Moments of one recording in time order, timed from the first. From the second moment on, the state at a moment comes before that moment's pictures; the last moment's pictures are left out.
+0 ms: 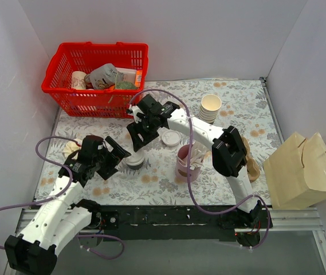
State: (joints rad) left arm -0.34 0.78 0.68 -0.75 0.07 -1.12; right arm 0.90 2.15 1.95 -0.83 -0.42 0.17
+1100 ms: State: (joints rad) left arm -0.27 0.92 0.66 -0.57 0.02 -1.05; right arm 0.95 1.87 1.55 -0.57 -0.23 0.60
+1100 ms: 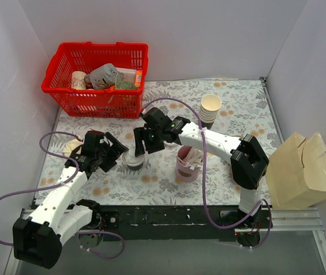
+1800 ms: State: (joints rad) left arm -0.27 0.85 0.54 -0.48 0.09 -1.24; right arm 1.00 1.94 1.62 -0.61 -0.04 0.58
